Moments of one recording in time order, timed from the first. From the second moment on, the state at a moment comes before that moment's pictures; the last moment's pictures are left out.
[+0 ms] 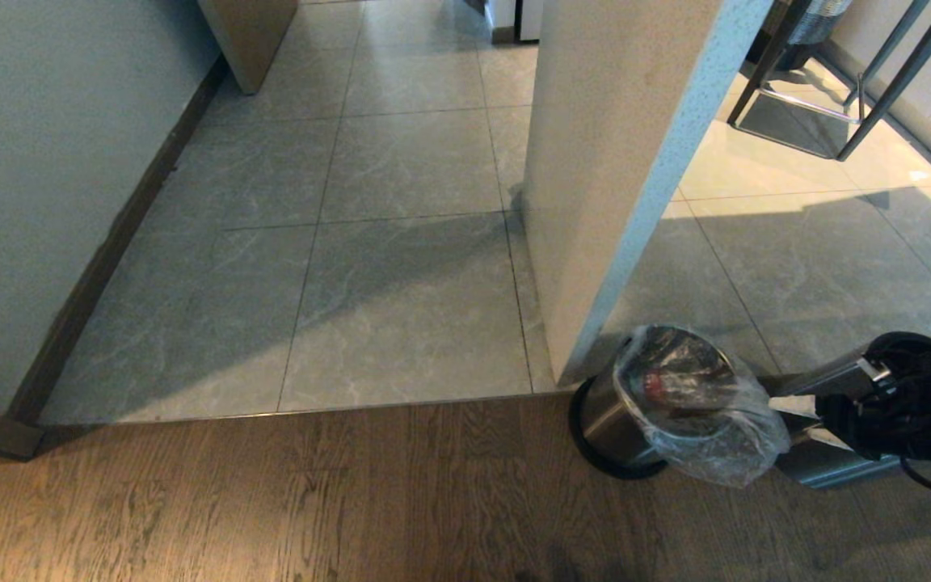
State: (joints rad) left arm 0.00 0.00 0.00 0.00 0.00 0.00; right arm -0.54 2.33 -0.98 -0.49 0.70 0.05
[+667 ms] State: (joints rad) left arm 0.00 0.00 0.00 0.00 0.00 0.00; right arm -0.58 2.29 -0.94 -0.41 0.69 -0.88
